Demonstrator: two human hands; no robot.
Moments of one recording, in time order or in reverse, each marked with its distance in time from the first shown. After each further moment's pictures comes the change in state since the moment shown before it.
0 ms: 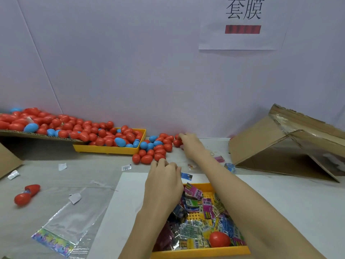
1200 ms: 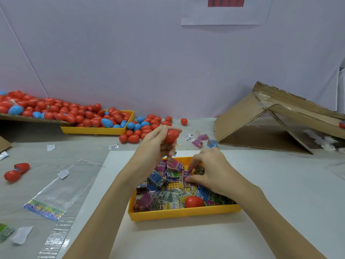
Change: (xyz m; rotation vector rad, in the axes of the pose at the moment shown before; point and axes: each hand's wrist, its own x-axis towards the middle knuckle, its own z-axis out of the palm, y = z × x) left_hand 0.000 0.026 -0.022 -1.323 -0.327 -0.125; right_hand -0.223 0.006 -0.072 0.119 -0.158 -0.032
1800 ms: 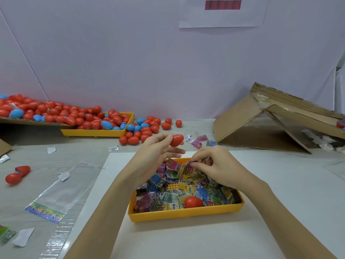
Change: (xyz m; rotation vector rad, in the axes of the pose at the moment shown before) left_hand 0.001 -0.006 -0.004 -0.031 -0.068 -0.050; right_hand 0.005 0.025 -0.003 0.322 0.123 -0.122
